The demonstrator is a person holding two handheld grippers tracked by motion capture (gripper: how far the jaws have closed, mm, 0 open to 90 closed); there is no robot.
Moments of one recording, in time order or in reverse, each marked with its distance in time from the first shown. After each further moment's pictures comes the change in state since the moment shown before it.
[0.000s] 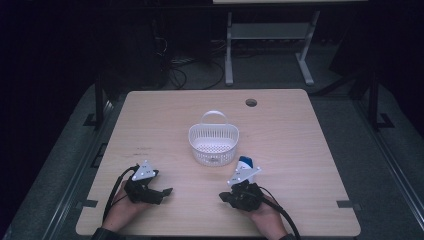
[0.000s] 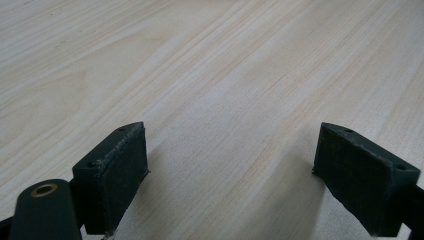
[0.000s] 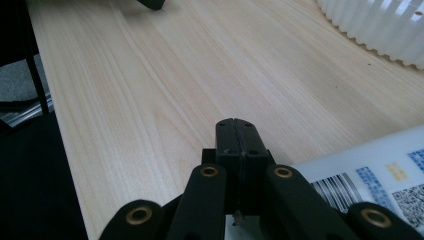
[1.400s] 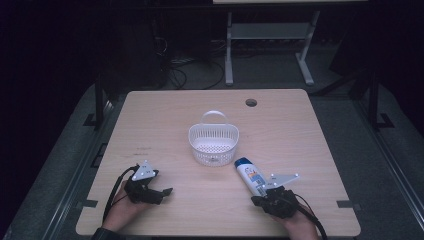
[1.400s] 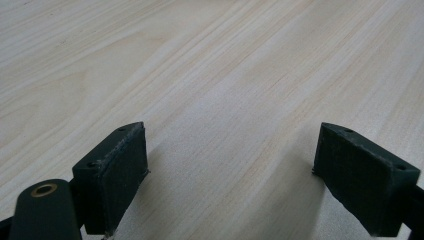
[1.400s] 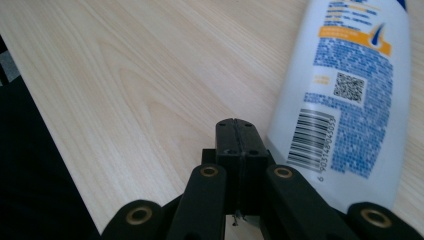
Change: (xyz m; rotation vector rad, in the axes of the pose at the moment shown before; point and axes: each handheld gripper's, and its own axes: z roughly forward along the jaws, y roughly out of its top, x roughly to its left) left arm 0.000 0.000 0.000 0.000 0.000 -0.001; right arm -0.028 -0.054 -0.059 0.019 -0.108 0.101
